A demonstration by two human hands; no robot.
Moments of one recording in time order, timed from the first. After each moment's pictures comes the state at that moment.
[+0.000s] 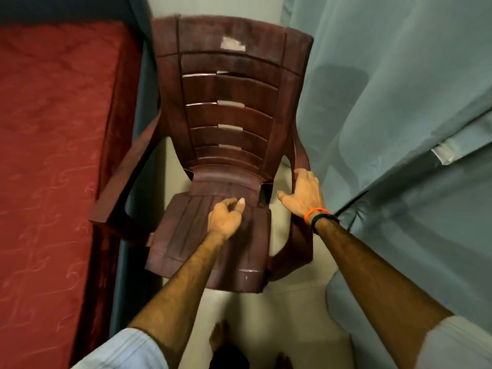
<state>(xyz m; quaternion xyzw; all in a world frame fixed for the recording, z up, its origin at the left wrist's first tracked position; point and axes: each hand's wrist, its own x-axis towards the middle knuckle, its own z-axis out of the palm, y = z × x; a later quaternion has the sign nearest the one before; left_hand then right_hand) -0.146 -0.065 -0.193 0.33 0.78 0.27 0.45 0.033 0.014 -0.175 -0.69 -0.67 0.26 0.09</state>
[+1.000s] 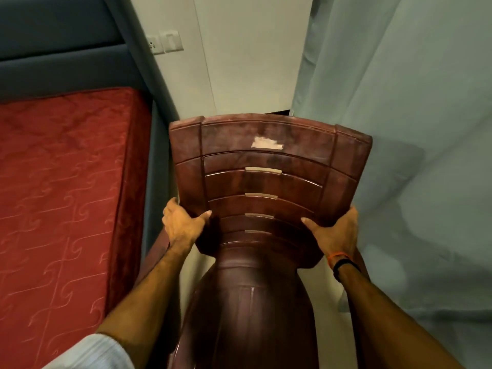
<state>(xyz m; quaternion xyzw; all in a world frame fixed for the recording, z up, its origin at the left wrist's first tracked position) -0.368 0.194 -0.181 0.33 0.87 0.27 0.25 -0.053 0.210 -0.197 -0.77 -0.45 0.26 0.37</state>
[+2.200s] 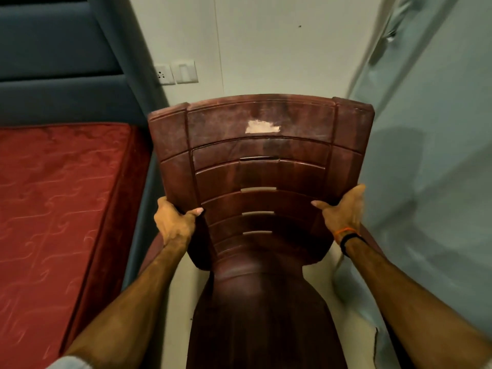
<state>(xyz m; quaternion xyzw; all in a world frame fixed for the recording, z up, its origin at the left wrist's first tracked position) -0.467 0.512 -0.209 0.25 0.87 0.39 0.20 -0.158 0.611 -0.233 -0.71 -0.54 0.23 0.39</state>
